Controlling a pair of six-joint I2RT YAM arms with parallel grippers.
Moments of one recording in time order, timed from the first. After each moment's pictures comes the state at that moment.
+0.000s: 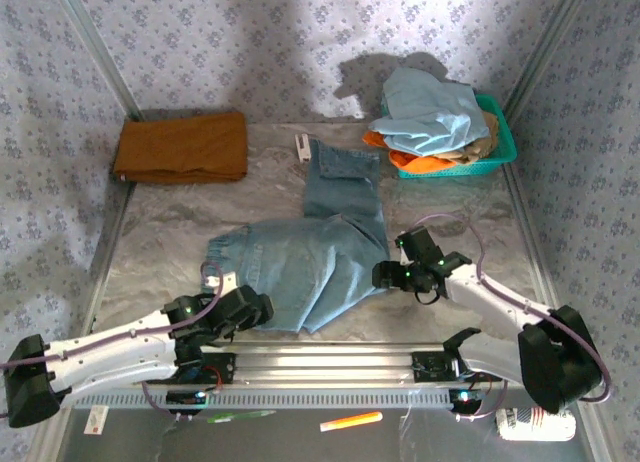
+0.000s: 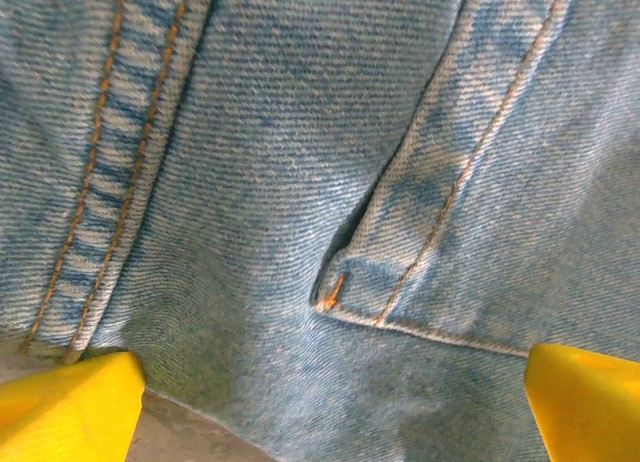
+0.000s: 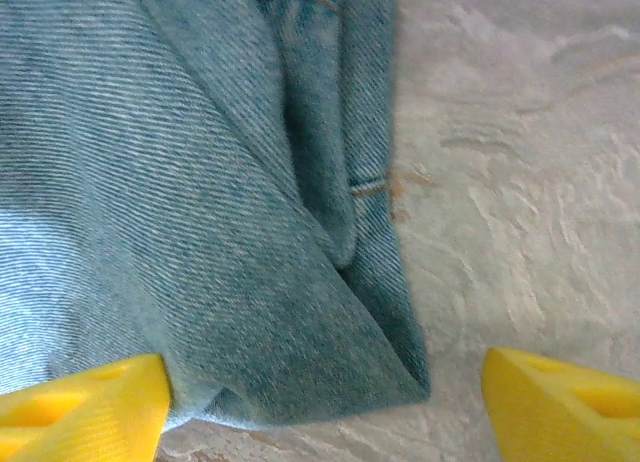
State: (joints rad) left arm -1.11 0.72 0.36 -0.77 -0.30 -1.33; right arm 0.49 1.14 0.52 -0.48 -0.14 0.50
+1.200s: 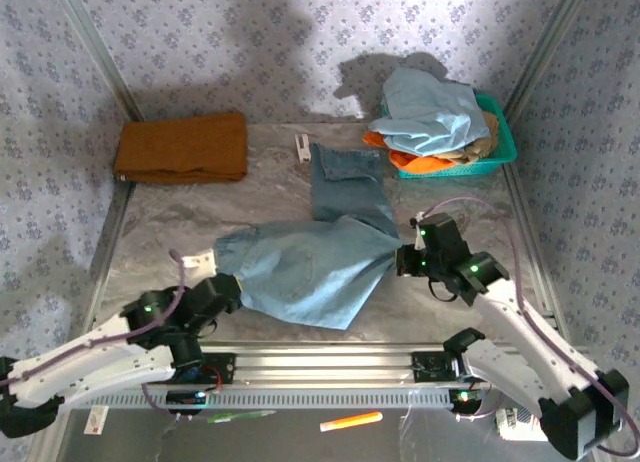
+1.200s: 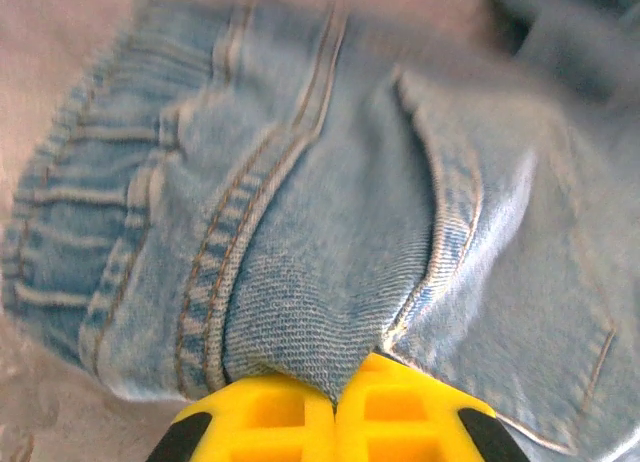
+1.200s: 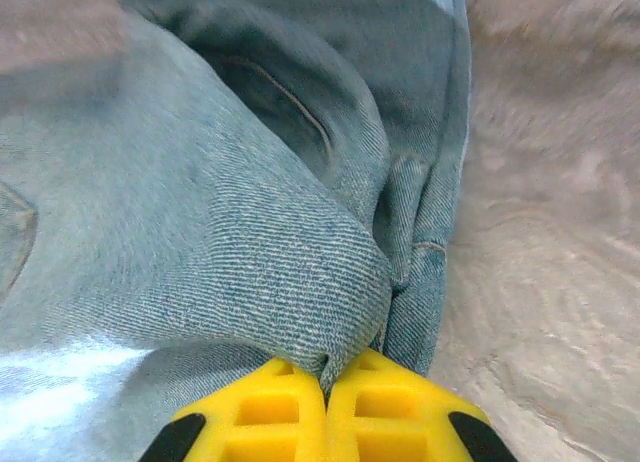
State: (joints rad) left arm -1.11 0.56 0.67 -1.01 -0.56 -1.19; right arm 0.49 0.82 0.75 -0.77 -0.04 0.48
